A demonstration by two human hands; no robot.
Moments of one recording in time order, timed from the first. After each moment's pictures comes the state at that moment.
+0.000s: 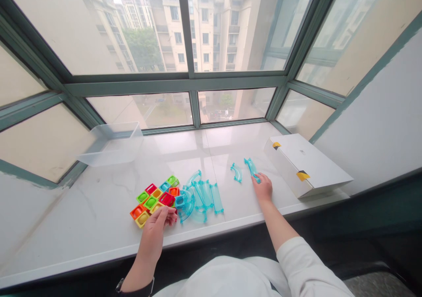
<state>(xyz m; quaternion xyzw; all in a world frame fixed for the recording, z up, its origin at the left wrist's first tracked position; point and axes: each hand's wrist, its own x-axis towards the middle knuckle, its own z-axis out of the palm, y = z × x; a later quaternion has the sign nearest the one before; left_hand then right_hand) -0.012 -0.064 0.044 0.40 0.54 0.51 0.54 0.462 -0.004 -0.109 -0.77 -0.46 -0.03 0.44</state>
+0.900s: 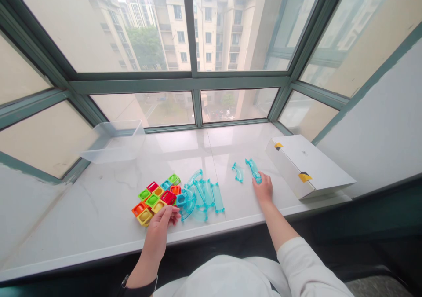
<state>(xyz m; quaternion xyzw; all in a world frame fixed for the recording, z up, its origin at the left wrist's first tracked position) -0.004 -0.070 0.042 0.41 0.56 0.49 0.53 0.457 -0.008 -0.105 -0.79 -0.46 -0.03 0.41</state>
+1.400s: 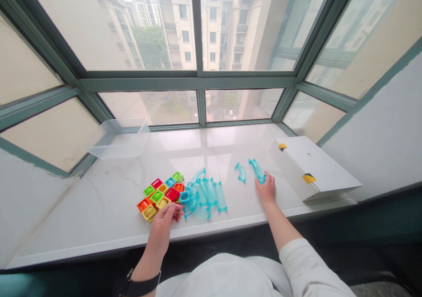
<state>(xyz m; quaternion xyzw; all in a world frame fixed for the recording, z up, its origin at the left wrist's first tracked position) -0.008 -0.072 0.033 0.40 0.55 0.50 0.54 0.456 -0.009 -0.102 -0.79 -0.46 -0.04 0.41</state>
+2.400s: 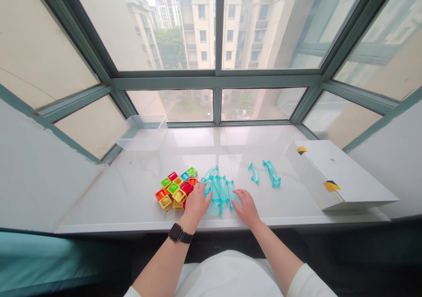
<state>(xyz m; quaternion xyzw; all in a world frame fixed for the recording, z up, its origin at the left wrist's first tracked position) 0.048 -0.029 0.017 0.73 0.65 0.16 0.13 0.294 -0.065 -0.076 -0.60 -0.69 0.15 0.37</state>
